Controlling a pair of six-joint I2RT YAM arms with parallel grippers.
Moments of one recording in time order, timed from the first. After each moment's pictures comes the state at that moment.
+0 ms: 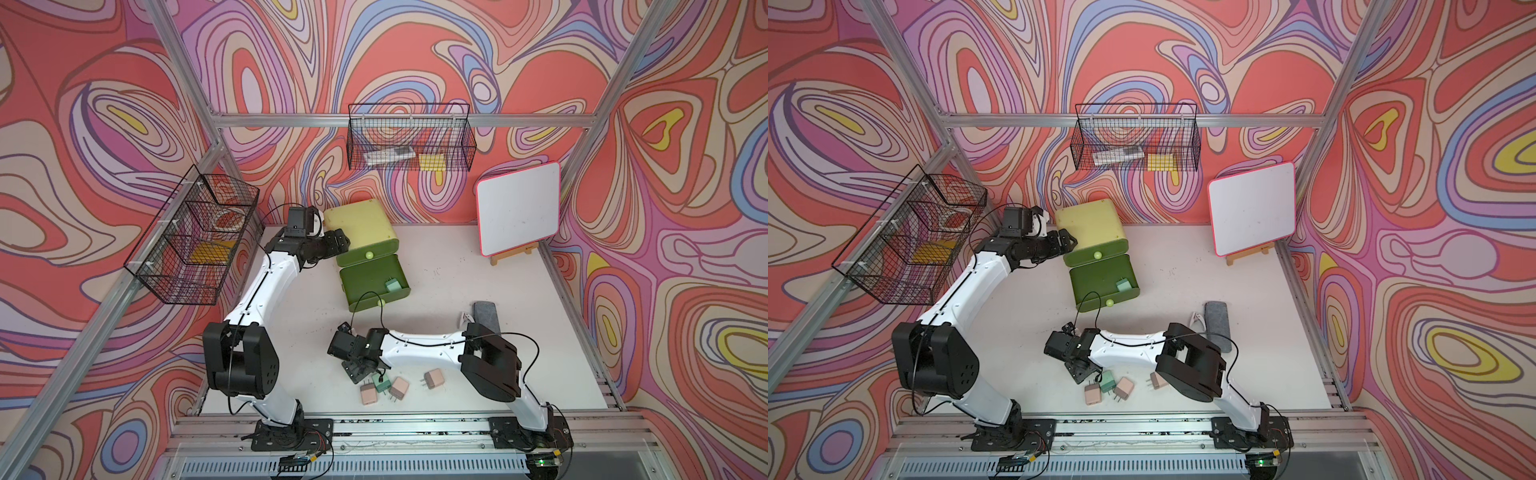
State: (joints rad) left arm -0.09 1.63 1.48 -0.61 0.28 -0.40; right arm 1.24 2.17 1.64 -0.77 0.22 0.53
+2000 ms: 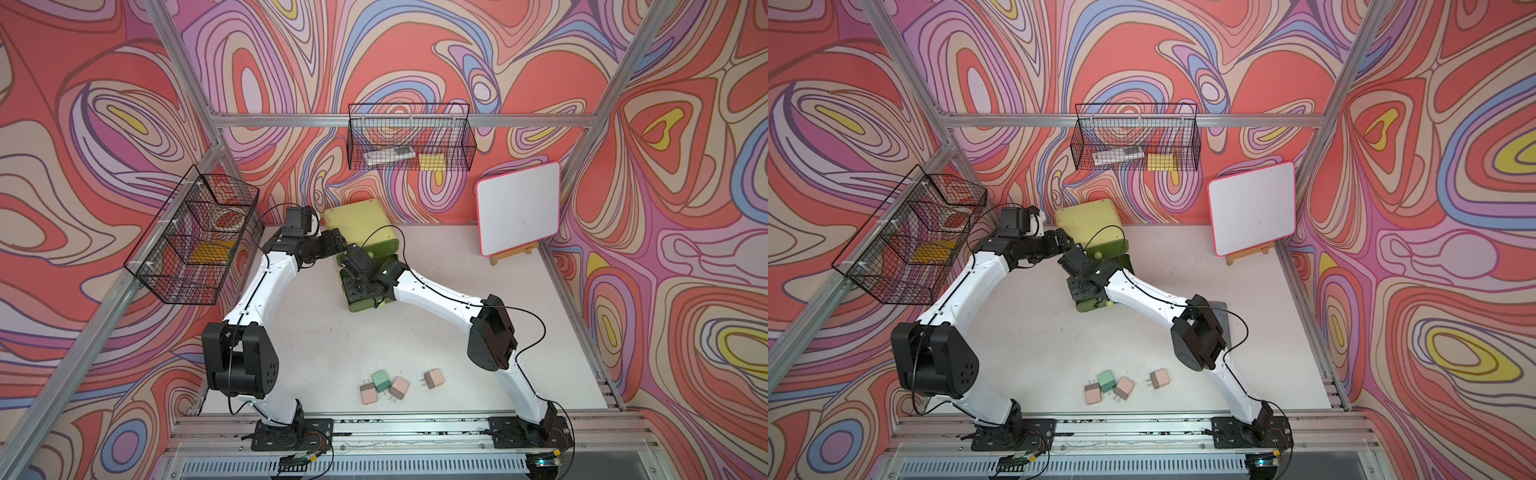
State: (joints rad) left arm -0.08 1.63 1.48 -0.61 0.25 -0.40; right arm 0.93 2.28 2.14 -0.77 0.16 0.43
